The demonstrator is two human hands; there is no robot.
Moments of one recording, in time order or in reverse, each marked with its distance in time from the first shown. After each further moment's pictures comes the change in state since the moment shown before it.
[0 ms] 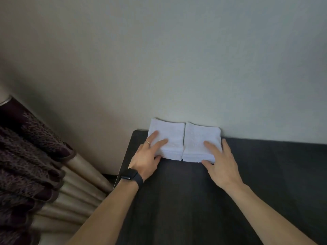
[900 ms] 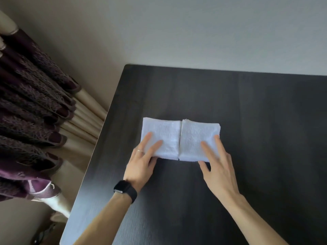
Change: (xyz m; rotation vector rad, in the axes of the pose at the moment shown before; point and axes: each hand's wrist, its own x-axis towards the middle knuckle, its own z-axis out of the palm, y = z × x) left_hand -0.299 0.119 0.063 -0.061 0.093 -0.072; right_hand -0.291 0.100 -0.034 -0.045 0.060 -0.188
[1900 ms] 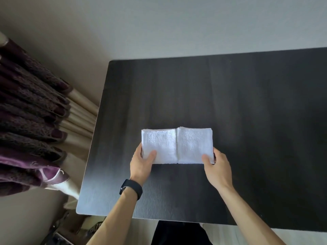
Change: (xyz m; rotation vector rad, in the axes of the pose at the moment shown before) left_hand -0.068 0.089 -0.021 -0.573 -0.092 -0.616; right_hand -0.100 0.009 -0.052 0.394 -0.093 0.666
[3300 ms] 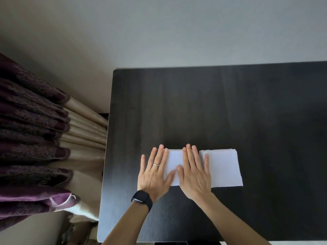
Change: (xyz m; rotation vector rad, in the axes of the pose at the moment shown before) left_hand 0.067 -0.016 -0.042 1.017 -0.142 0.623; right_hand 0.007 -0.095 0.112 -0.849 0.016 -0.481
